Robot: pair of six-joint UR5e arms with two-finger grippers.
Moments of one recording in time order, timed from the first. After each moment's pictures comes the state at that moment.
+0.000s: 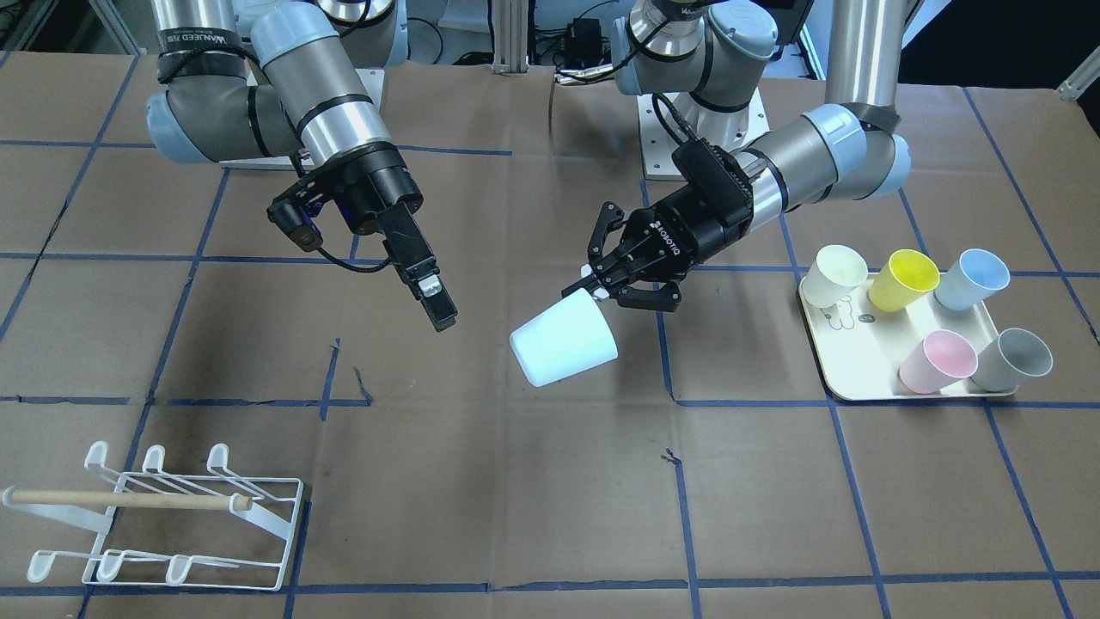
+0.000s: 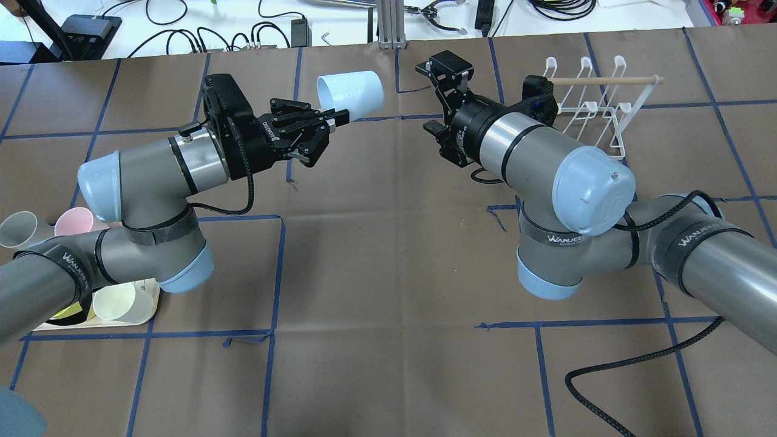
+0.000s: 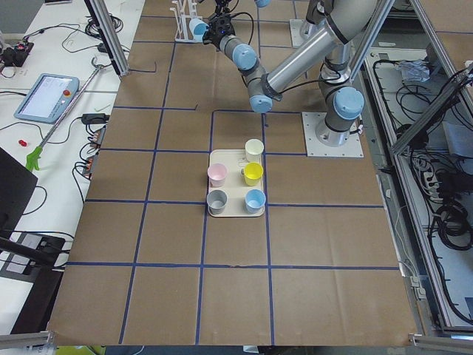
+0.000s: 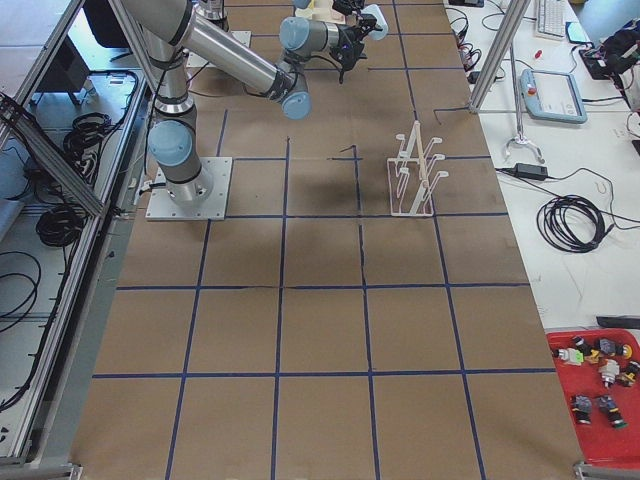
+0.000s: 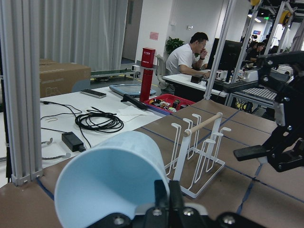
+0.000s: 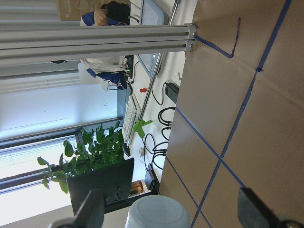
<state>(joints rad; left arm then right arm) -1.44 -1.83 -2.17 0.29 0.43 0.40 1.74 -1.38 2.13 -3.45 -1.21 1.55</state>
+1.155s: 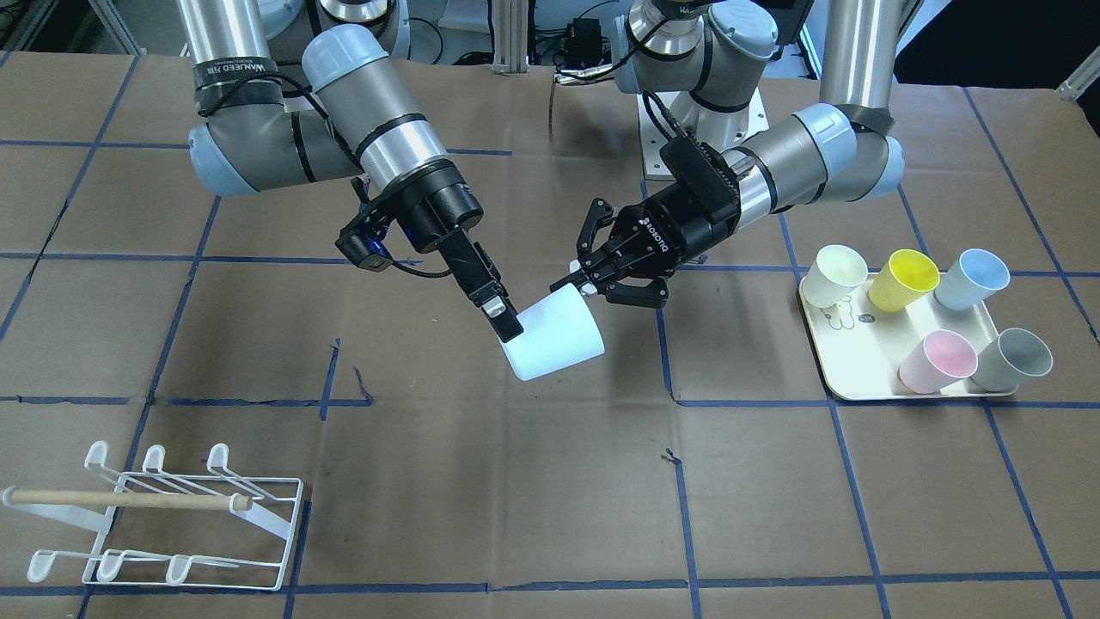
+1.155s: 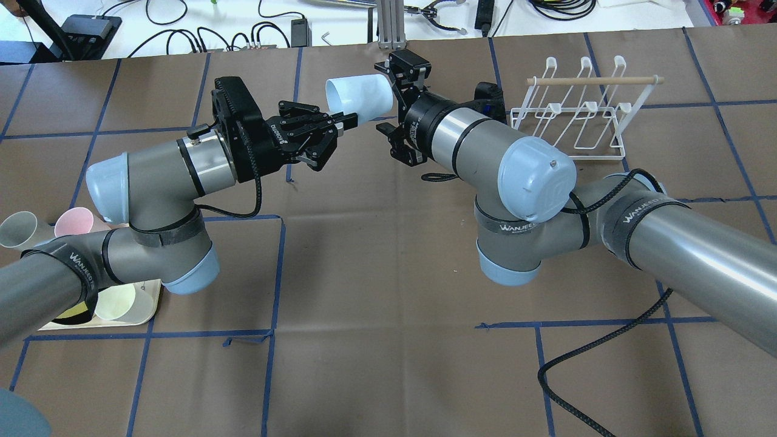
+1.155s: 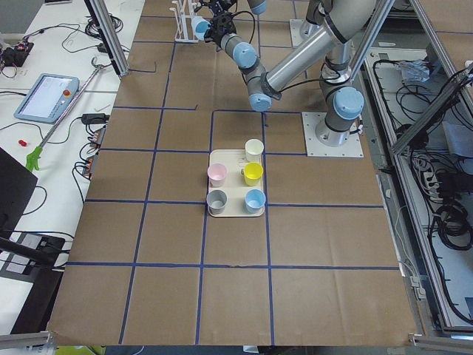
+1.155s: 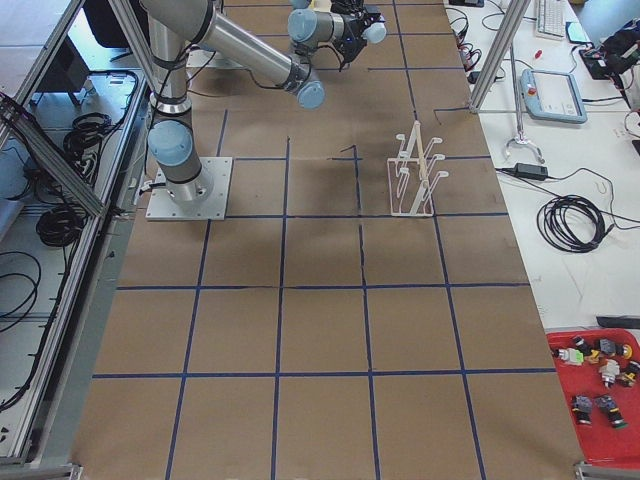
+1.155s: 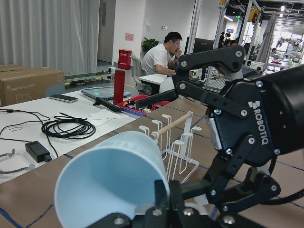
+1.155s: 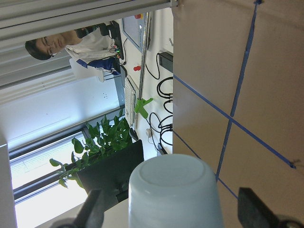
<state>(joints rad) -1.45 -1.84 -2.18 0.30 0.43 0.40 1.83 -1.28 2.02 -3.45 -1.22 1.76</state>
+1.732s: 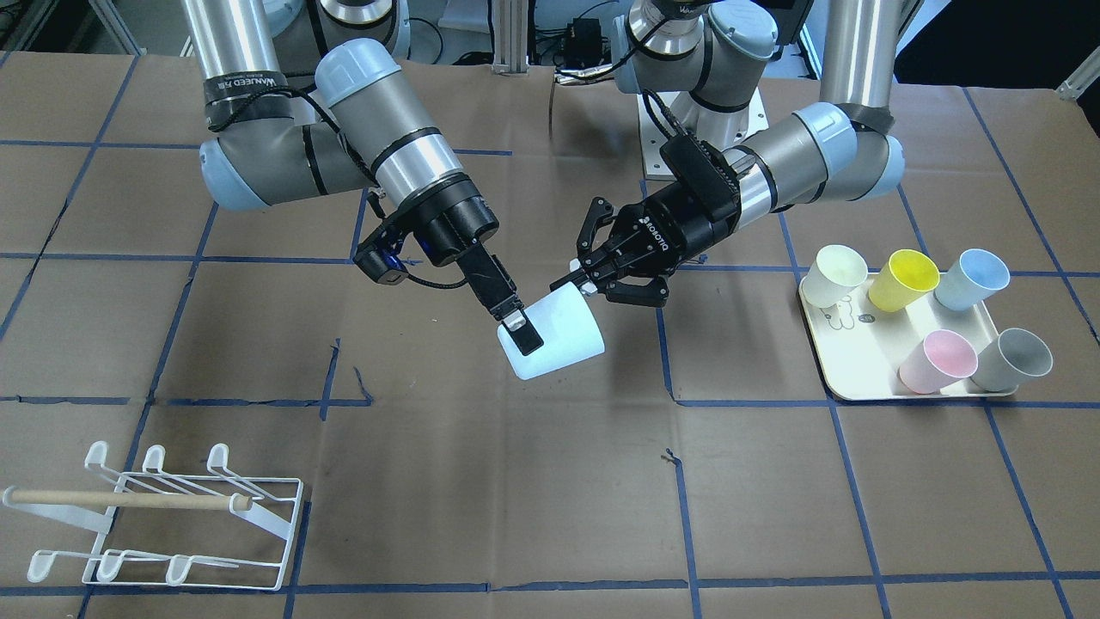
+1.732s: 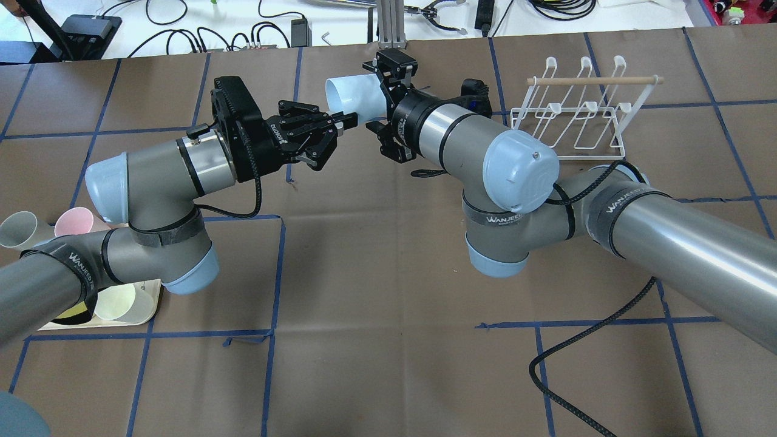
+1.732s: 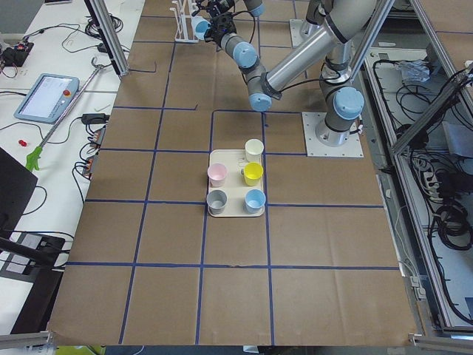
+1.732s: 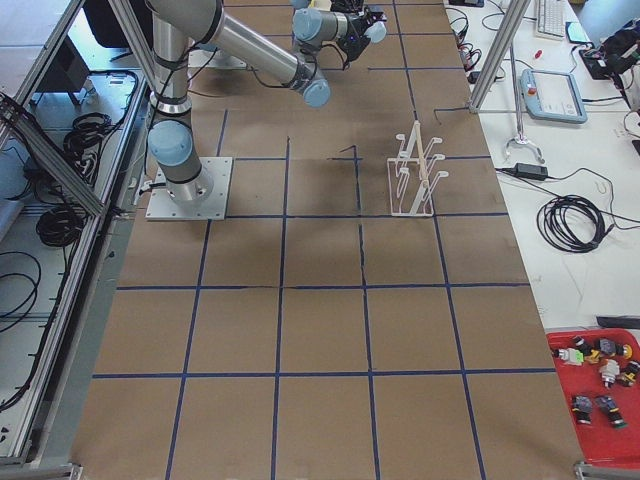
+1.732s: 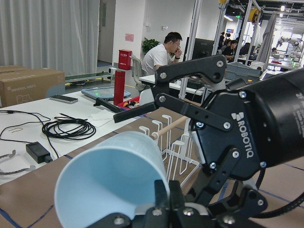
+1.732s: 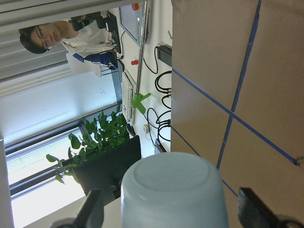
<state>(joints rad) -1.45 -1.83 -2.18 0.30 0.43 0.40 1.85 -1.24 1.97 -3.45 -1.22 1.76</state>
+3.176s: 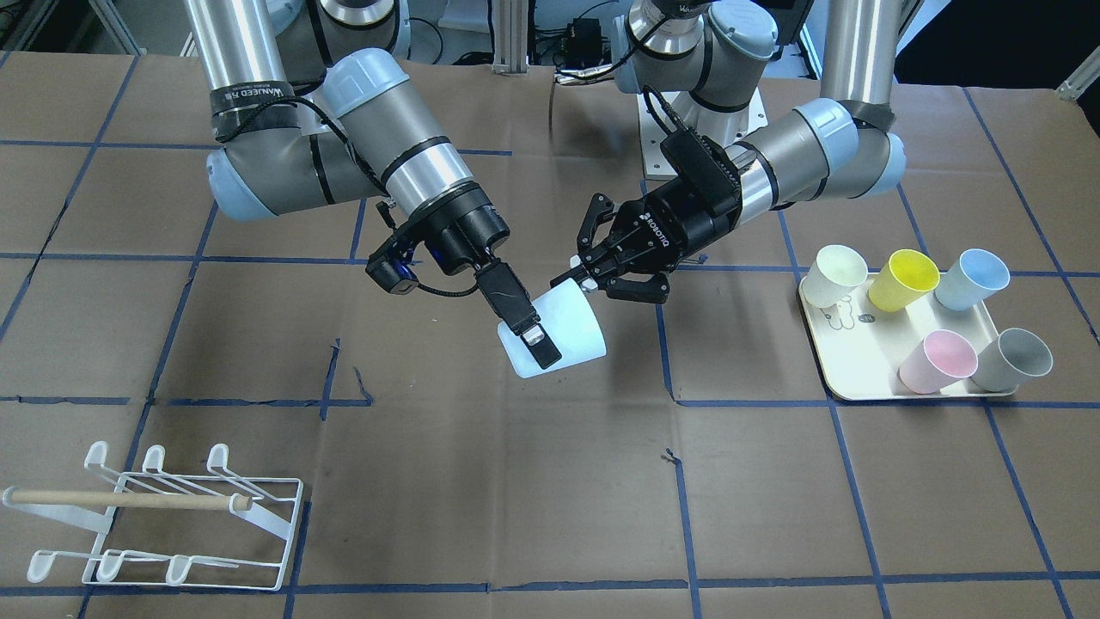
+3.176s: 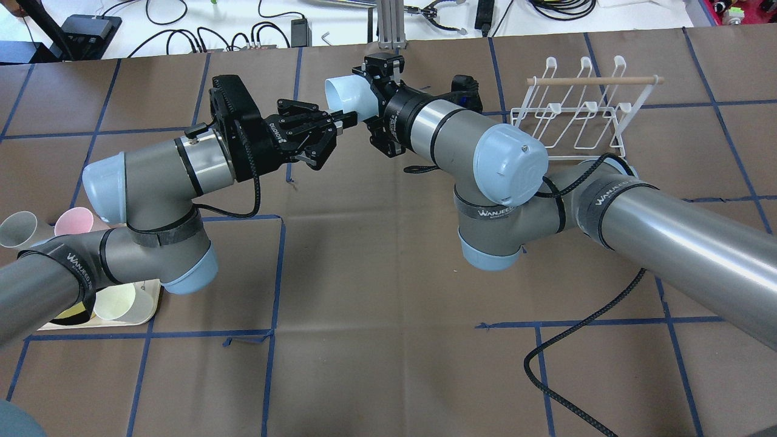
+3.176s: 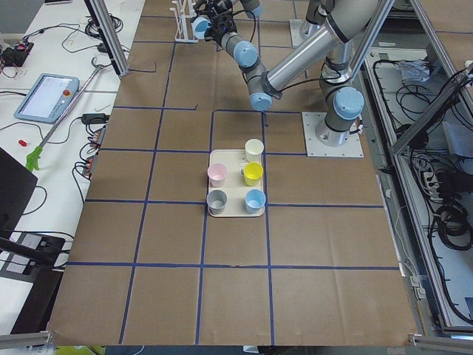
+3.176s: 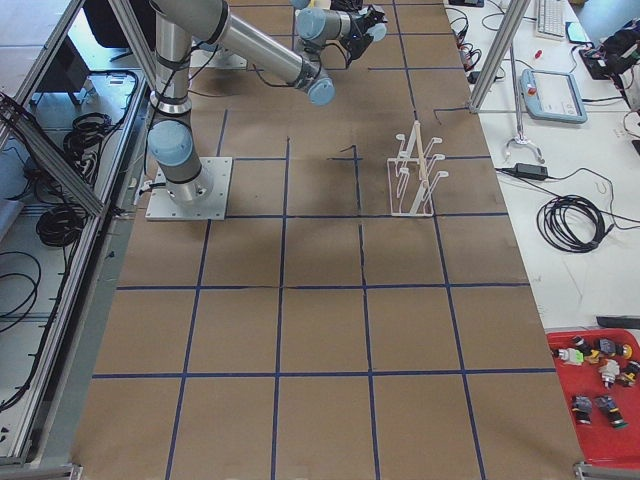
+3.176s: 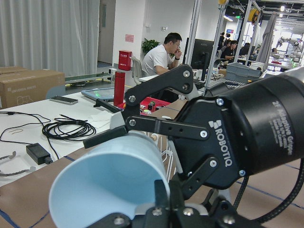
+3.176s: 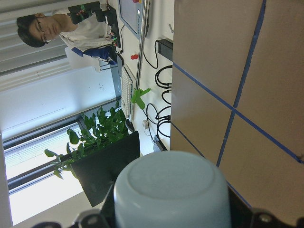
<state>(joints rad) -1.45 -1.82 -2.17 0.30 0.43 0.40 1.86 -1.22 1.95 -3.44 -1.21 1.75</state>
